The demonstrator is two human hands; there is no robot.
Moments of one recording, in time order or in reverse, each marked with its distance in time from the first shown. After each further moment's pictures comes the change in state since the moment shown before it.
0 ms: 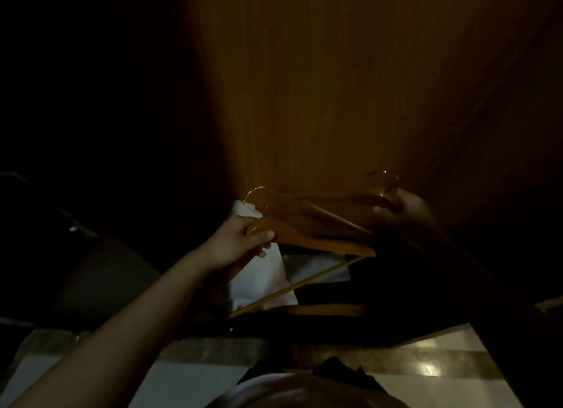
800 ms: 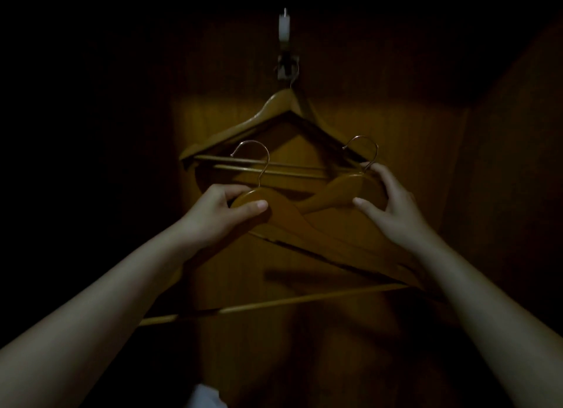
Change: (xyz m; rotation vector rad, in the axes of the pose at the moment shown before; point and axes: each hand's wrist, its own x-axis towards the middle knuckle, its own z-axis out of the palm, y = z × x) left_hand 0.000 0.310 -0.068 0.184 0.358 0.726; right_hand 0.069 -0.198 -0.219 0.049 0.332 -0.732
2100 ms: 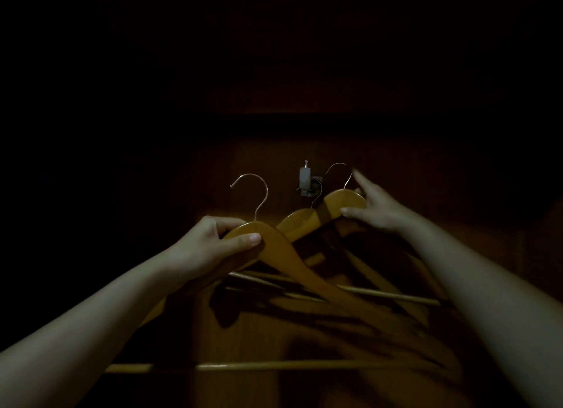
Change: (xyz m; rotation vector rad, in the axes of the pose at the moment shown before) left_hand 0.095 0.056 -0.087 0.057 0.099 0.042; right_hand 0.235 -0.054 -0.019 -0.085 -0.159 -0.007
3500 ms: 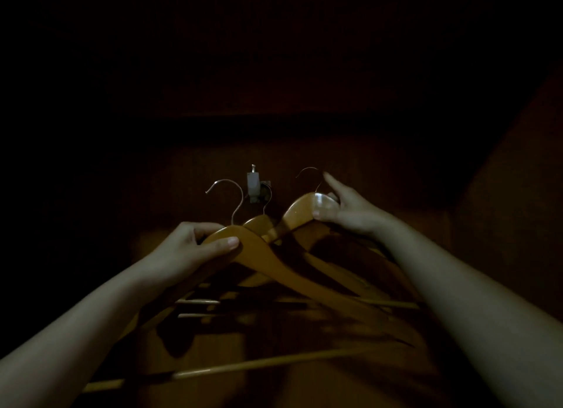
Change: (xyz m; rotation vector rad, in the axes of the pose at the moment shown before) left_hand 0.056 -0.017 0.012 -0.052 -0.162 0.035; right_hand -0.024 0.017 -0.016 0.146 0.059 0.082
